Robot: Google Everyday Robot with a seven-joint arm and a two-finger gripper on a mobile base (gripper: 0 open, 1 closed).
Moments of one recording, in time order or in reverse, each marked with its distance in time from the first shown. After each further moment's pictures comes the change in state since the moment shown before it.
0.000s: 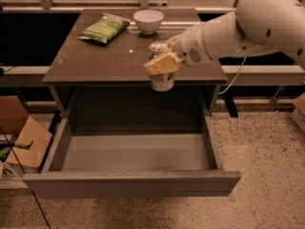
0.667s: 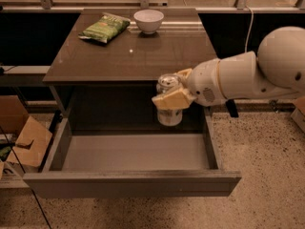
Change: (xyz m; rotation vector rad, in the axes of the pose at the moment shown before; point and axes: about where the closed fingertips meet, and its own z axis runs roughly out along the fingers) arm 0.056 0.072 -0.029 -0.019 0.008 0.075
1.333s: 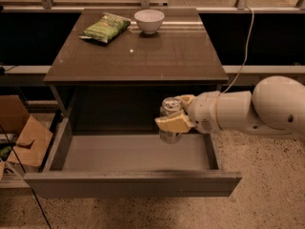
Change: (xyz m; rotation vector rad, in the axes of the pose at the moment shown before) arm 0.064 0.006 0.022 0.063 -0.045 0.033
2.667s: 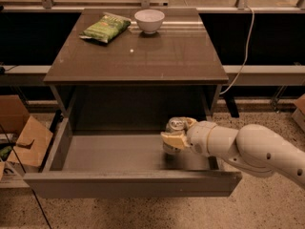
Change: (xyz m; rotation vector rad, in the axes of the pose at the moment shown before) arm 0.100 -0.040 0.050 0.181 -0.074 0.117
